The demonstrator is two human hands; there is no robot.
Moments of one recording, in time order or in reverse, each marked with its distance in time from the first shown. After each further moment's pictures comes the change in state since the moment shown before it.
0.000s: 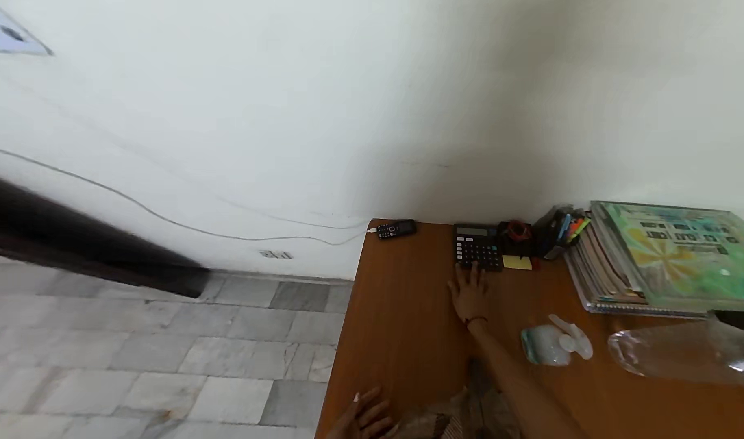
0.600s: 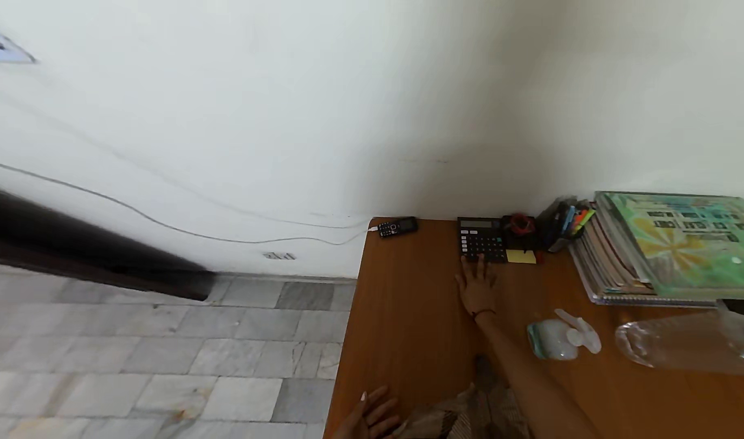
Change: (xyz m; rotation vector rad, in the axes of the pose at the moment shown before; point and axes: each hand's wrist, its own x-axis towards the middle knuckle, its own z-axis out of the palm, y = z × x) left_hand 0.001 0.000 -0.004 -0.003 -0.029 -0.029; right_hand 0.009 0.010 0.002 -0.022 0.032 0.015
